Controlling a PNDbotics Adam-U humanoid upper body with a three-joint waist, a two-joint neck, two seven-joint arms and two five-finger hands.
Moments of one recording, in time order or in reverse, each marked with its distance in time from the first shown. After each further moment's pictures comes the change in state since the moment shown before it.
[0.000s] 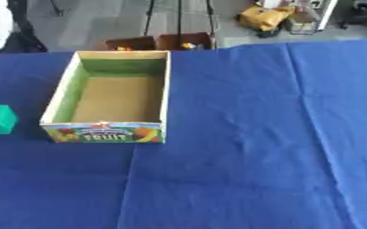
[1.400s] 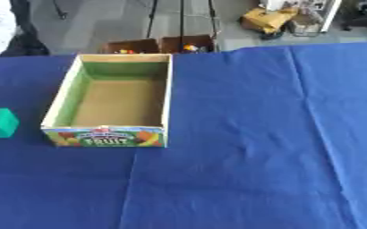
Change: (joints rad) left arm -0.257 0.144 -0.218 0.654 -0.233 -0.259 -0.418; right arm -0.009 -0.001 0.021 0.000 -0.026 -0.004 0.042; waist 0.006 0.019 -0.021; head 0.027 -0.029
